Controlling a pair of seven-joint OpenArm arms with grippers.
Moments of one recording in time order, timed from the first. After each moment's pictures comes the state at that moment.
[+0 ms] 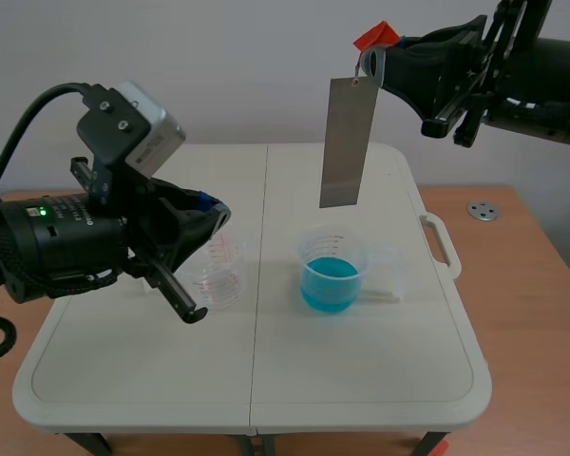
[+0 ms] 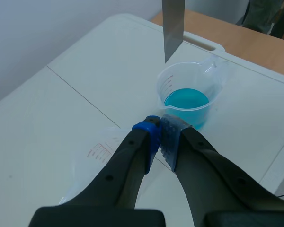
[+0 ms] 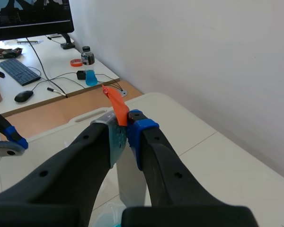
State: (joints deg) left arm 9.3 -28.8 18.5 107.6 -11.4 -21.4 13.1; right arm 11.9 35.7 -14.4 90.2 37.0 43.3 0.7
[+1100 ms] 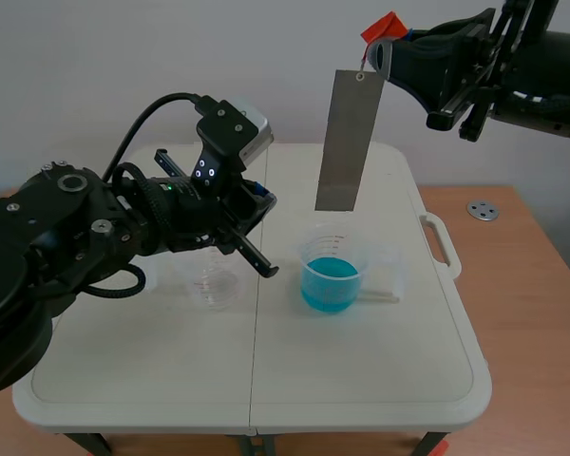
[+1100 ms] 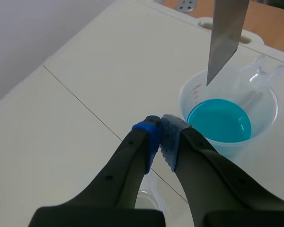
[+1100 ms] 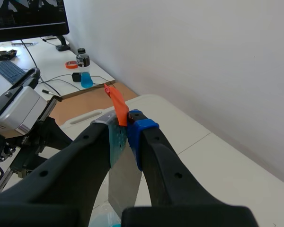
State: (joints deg) left arm -8.0 -14.3 24.5 85.5 -0.3 -21.4 13.9; right arm 11.9 35.7 -13.4 90.2 37.0 43.3 0.6
